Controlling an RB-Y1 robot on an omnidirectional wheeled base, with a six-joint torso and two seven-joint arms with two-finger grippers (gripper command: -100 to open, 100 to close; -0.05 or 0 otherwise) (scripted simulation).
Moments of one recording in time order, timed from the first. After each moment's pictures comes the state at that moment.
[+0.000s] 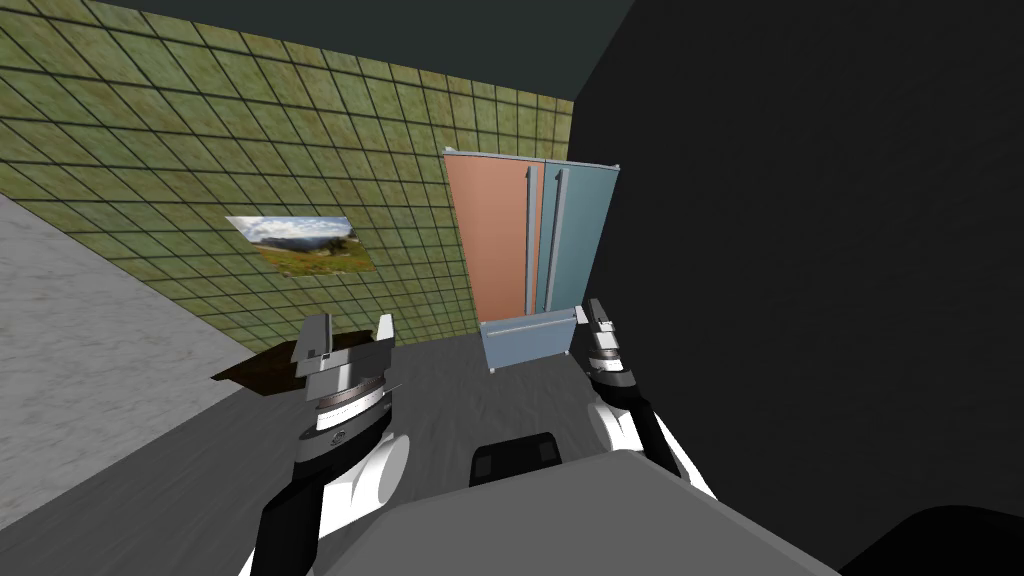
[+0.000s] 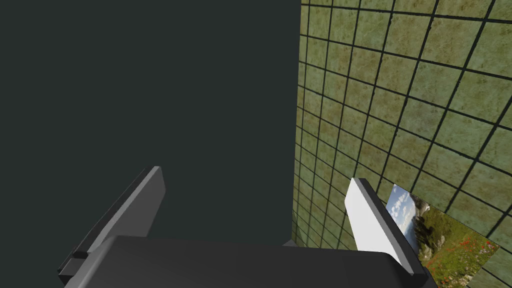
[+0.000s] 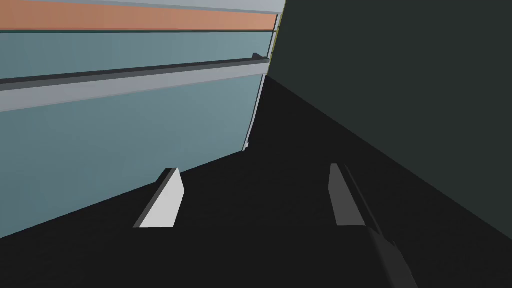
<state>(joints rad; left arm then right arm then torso) 0.48 0.03 0.06 -2.38 0.12 -0.57 -0.04 0.50 -0.04 0.07 -2.30 -0.01 -0.51 0.14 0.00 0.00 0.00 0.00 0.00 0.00</state>
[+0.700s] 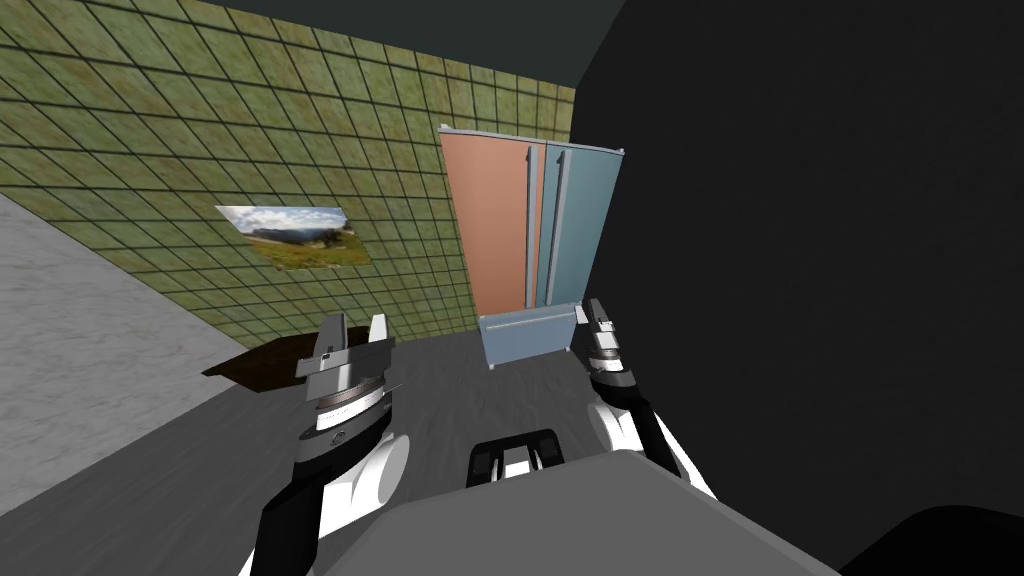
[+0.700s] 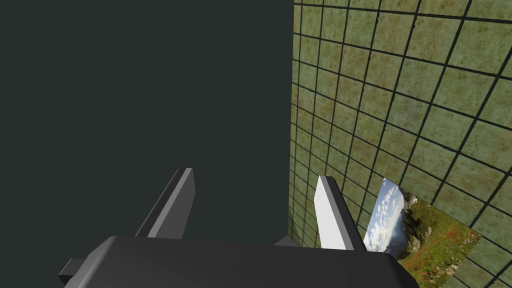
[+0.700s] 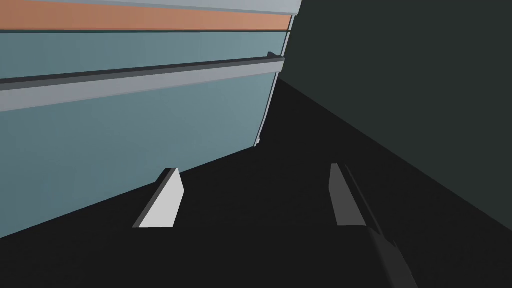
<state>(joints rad) 0.48 0.03 0.06 -2.38 0.12 -0.57 -0.04 0.50 -0.04 0.07 -2.30 -0.01 -0.51 0.14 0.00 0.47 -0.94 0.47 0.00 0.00</state>
